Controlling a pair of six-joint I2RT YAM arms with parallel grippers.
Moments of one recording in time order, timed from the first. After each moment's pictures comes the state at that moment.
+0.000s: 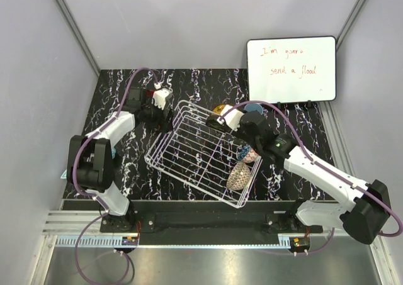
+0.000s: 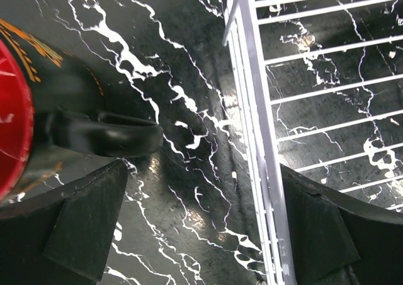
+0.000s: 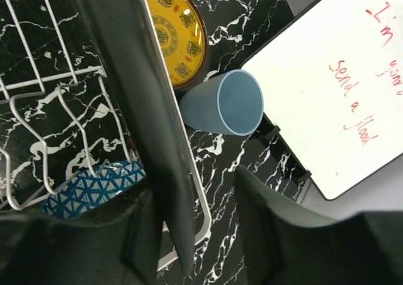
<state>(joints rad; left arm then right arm) -0.15 1.66 1.12 -0.36 0.41 0.32 0.75 1.19 0.96 -0.35 0.41 -0.53</state>
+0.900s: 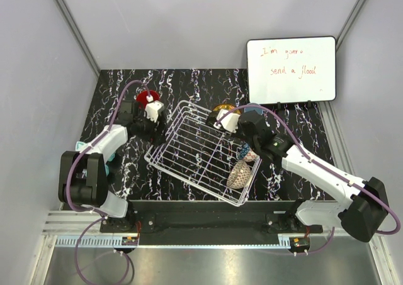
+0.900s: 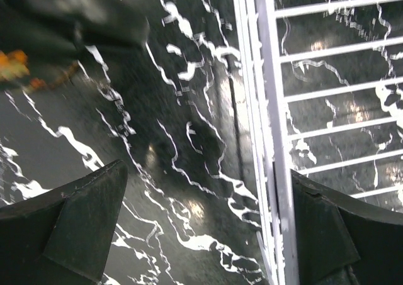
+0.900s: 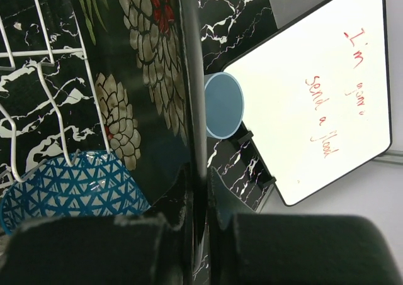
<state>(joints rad) -0.09 1.50 0.92 -0.37 0.41 0.35 0.75 1.21 0.96 -0.33 0.43 -0.70</state>
